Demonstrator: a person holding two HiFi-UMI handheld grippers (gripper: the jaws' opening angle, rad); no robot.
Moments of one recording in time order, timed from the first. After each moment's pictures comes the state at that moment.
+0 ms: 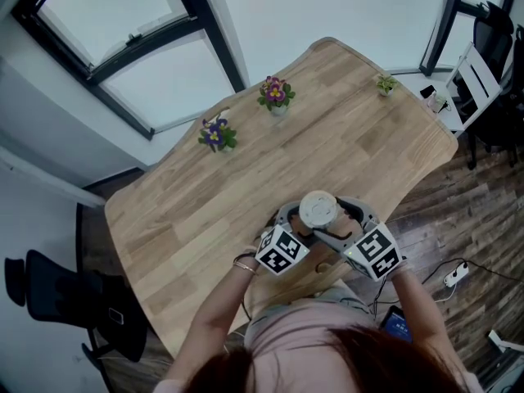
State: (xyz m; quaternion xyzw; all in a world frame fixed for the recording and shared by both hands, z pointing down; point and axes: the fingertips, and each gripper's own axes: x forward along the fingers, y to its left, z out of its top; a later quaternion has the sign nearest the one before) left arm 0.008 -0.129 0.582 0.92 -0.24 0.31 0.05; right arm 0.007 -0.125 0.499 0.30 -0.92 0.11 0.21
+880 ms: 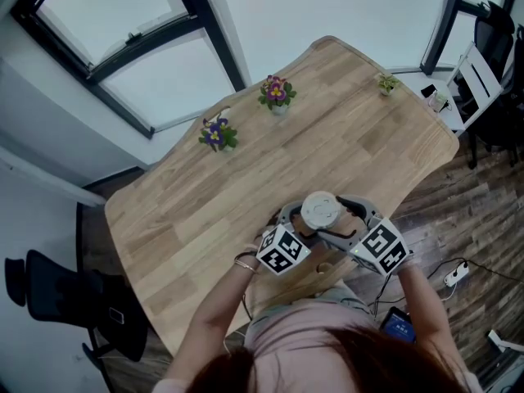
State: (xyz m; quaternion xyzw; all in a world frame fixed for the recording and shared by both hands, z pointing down) left arm 0.009 -0.128 0.583 0.92 -0.22 0.32 0.04; right arm 0.008 -0.125 0.498 0.26 -0.93 0.10 0.23
